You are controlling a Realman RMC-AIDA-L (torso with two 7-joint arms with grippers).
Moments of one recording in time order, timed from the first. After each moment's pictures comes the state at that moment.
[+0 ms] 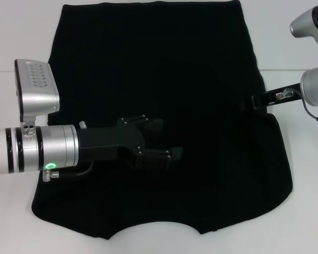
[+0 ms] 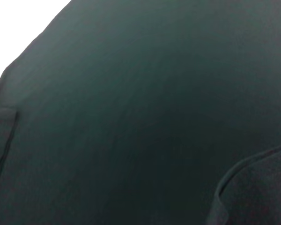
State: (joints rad) left arm -0.64 -2.15 0.71 0.62 1.99 1.44 -1.33; right arm 0.91 1.98 -0.87 -0.53 -2.41 -1.01 2.26
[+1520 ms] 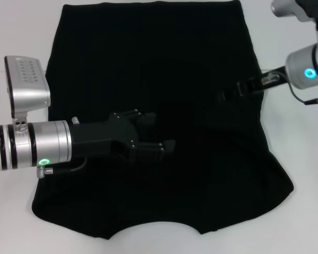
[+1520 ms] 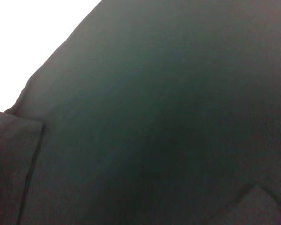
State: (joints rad) left arm -0.64 -2.14 0.68 0.62 1.99 1.44 -1.33; right arm 0.96 1.98 -0.99 -0.62 -2.42 -1.06 2.43
